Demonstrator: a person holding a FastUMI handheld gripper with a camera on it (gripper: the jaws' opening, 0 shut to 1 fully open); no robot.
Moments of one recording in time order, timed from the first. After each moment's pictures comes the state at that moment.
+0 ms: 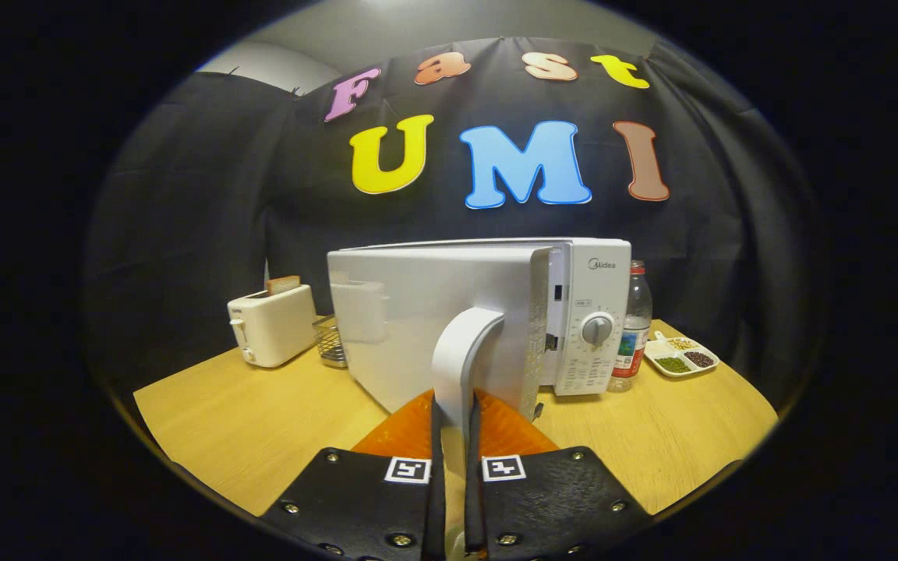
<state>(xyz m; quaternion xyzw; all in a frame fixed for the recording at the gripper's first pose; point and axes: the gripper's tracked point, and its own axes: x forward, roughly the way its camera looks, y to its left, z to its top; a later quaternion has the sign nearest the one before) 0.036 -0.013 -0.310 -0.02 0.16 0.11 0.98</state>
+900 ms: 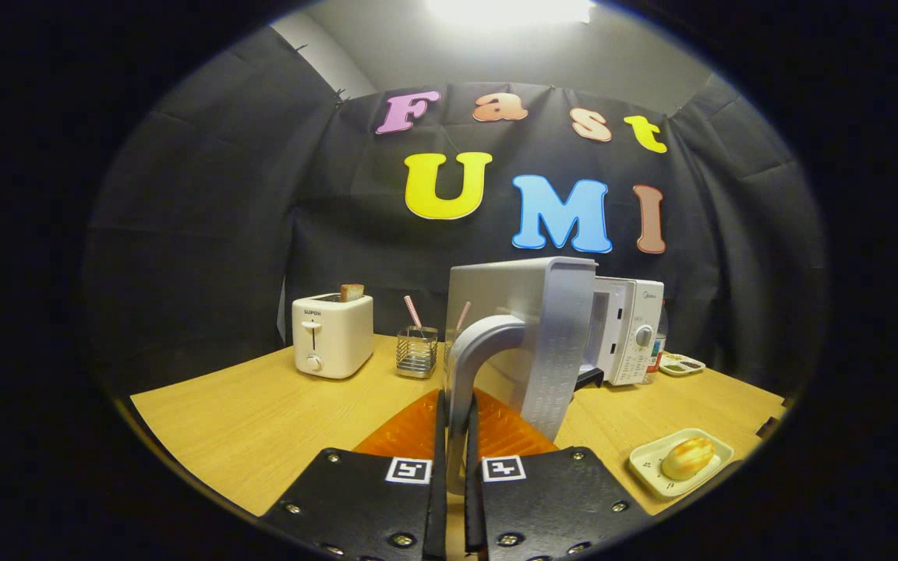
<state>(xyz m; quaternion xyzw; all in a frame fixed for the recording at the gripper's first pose) -0.045 0.189 -0.320 -0.07 0.07 0.02 0.99</state>
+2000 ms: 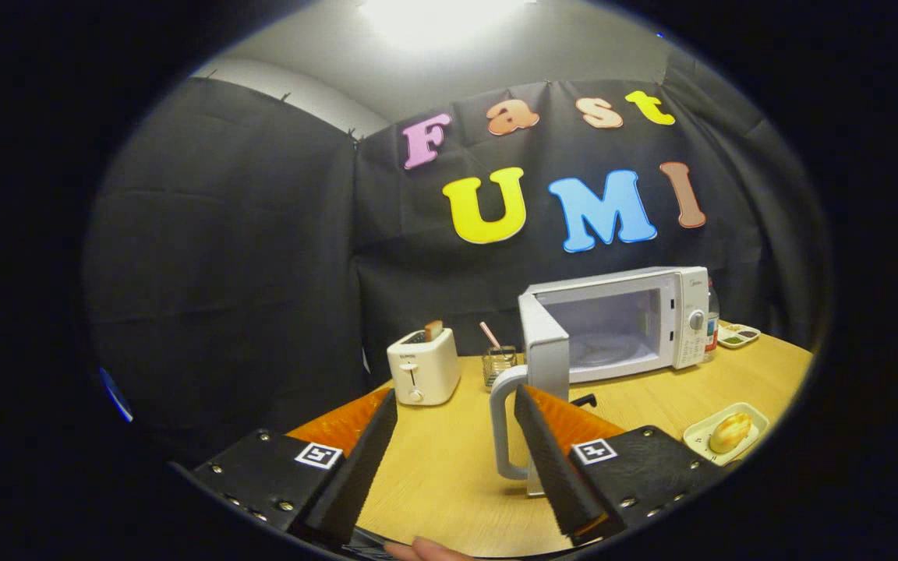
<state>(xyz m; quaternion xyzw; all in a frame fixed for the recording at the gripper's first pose) -0.123 0.228 -0.234 0.04 0.05 0.17 0.98</state>
